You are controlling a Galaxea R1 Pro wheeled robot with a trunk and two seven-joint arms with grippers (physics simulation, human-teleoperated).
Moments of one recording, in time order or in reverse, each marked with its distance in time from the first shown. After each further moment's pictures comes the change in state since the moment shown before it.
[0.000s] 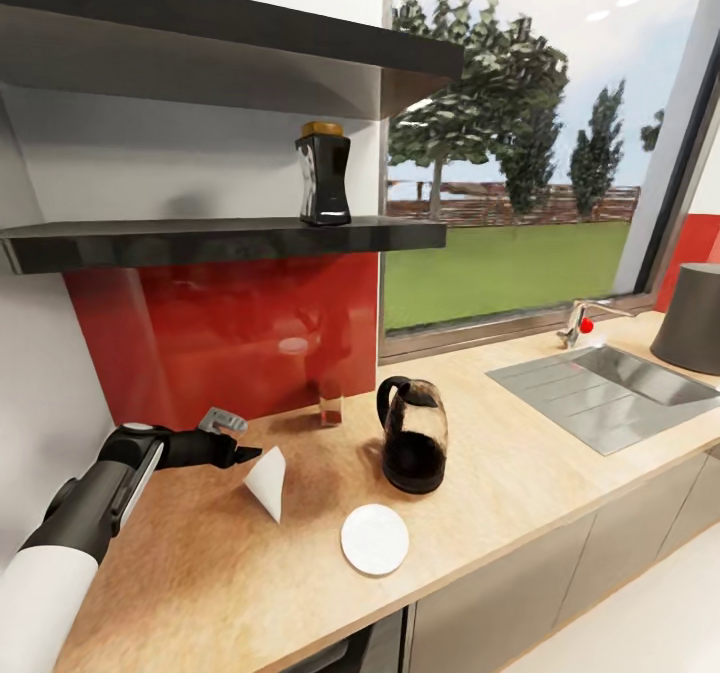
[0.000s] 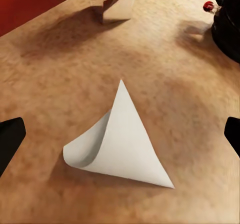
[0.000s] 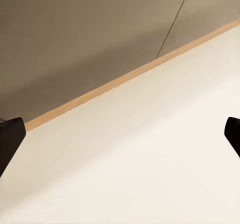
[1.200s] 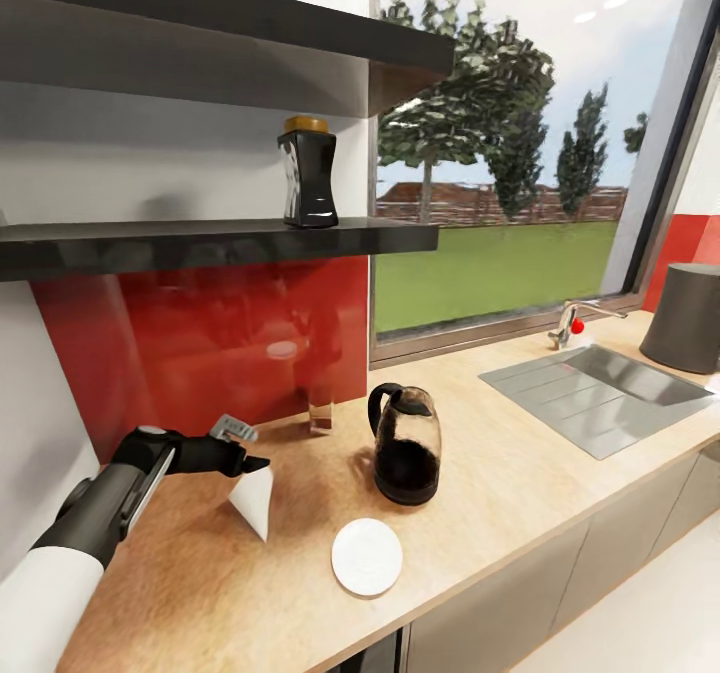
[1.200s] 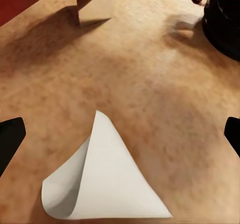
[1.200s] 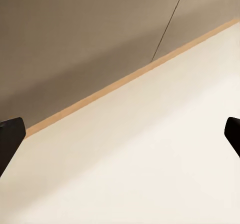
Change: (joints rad) left arm 0.002 0.000 -0.077 0.010 0.003 -0.002 -0.003; right arm 0.000 0.000 -0.002 0.000 0.000 0.000 -0.001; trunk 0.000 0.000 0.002
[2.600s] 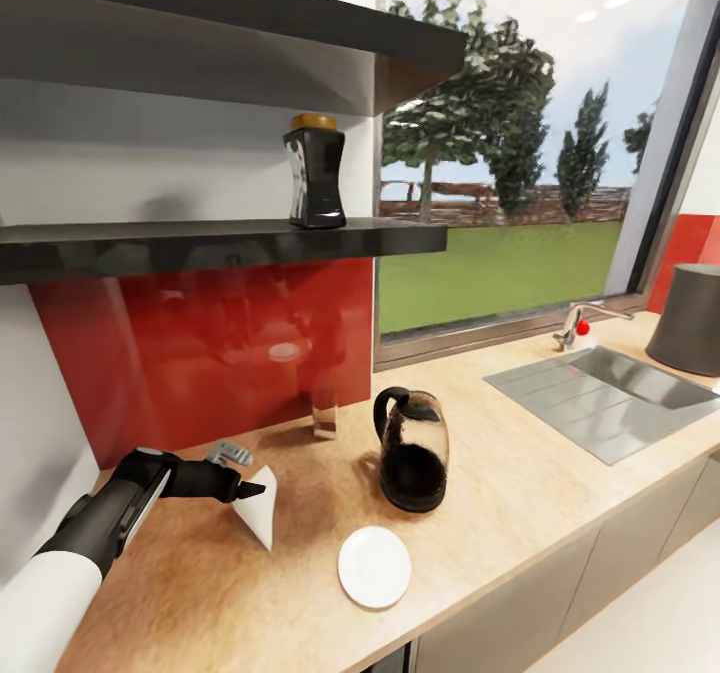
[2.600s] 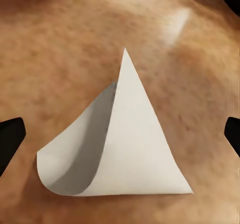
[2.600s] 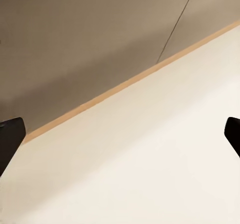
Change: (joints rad) left arm -0.002 0.006 0.004 0.185 -0.005 -0.082 -0.057; right arm 0.000 0.000 0.002 0.005 0.000 0.000 0.001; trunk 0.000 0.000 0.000
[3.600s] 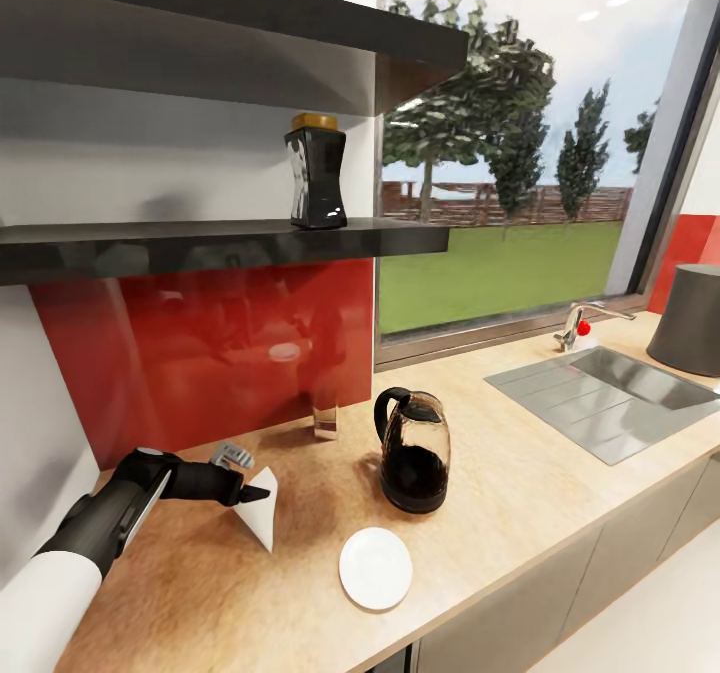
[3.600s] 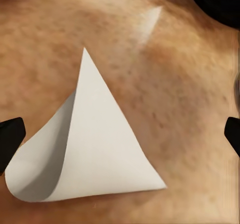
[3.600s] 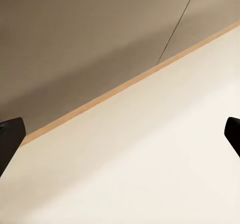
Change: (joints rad) left arm 0.000 0.002 -0.008 0.000 -0.001 -0.003 -0.095; right arm 0.000 0.000 0.000 0.000 0.000 0.000 0.000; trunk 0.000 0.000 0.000
